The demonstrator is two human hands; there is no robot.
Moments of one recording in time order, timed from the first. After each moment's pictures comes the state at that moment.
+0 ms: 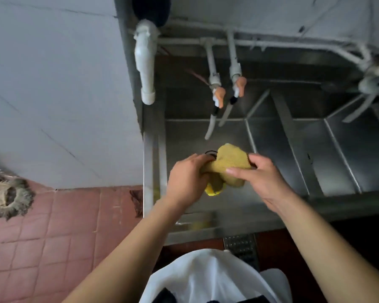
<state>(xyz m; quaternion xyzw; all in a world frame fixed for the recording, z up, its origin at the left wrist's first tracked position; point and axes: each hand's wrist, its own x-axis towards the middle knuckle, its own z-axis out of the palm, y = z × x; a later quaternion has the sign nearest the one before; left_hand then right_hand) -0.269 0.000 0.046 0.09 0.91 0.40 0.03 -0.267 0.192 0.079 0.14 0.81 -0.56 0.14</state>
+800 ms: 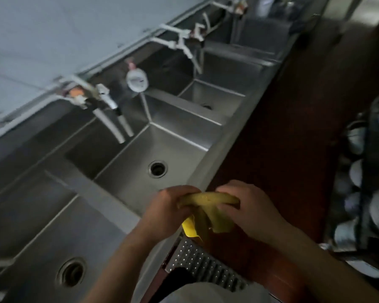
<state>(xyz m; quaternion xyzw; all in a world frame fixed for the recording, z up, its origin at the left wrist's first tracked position) -0.235 0.547 0.105 0.50 0.76 0.32 0.26 -0.065 0.685 0.103 0.27 0.90 -0.34 -0.08</state>
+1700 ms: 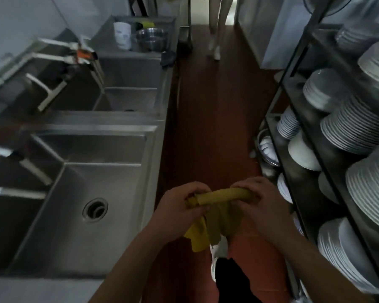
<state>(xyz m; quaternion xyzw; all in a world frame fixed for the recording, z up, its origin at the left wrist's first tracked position) -0.227 1.210 0.084 0.64 0.54 0.34 0.44 -0.007 1.228 0.075 0.56 0.68 -0.32 -0.34</state>
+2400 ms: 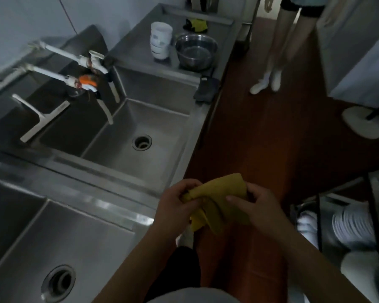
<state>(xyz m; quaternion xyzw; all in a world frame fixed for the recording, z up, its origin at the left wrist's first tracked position) -0.290 1.654 0.061 0.39 0.65 0.50 0.42 -0.102 1.736 0.073 0.47 0.60 -0.60 -0.25</state>
